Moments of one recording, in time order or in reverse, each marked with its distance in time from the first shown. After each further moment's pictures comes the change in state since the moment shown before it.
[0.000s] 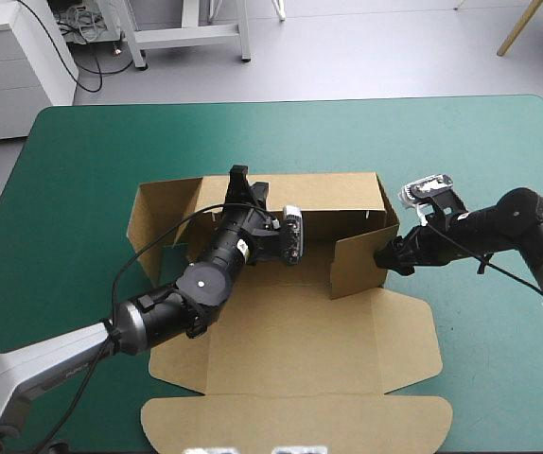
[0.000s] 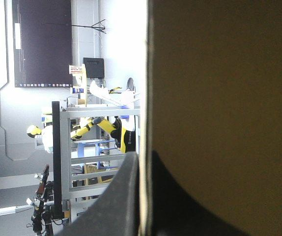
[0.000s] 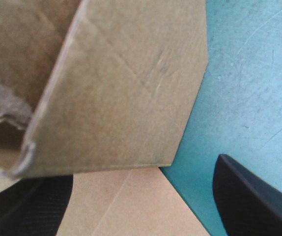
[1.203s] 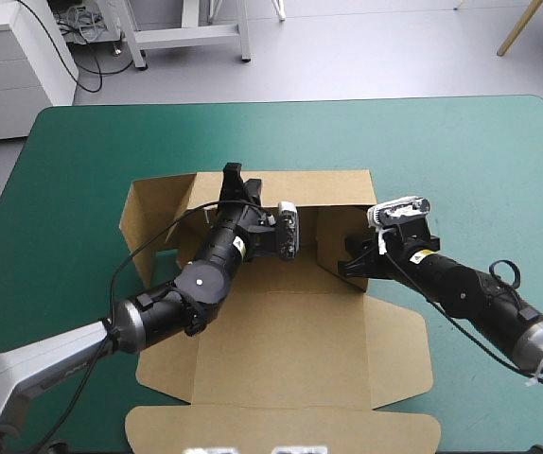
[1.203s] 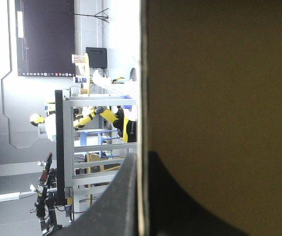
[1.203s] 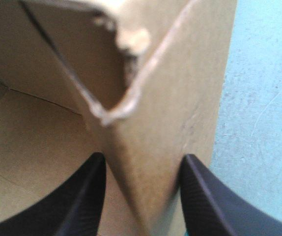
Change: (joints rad) left arm 0.007 0.000 -0.001 -0.003 0.024 -0.001; right arm 0.421 -0.175 0.309 0.036 -0.800 0.269
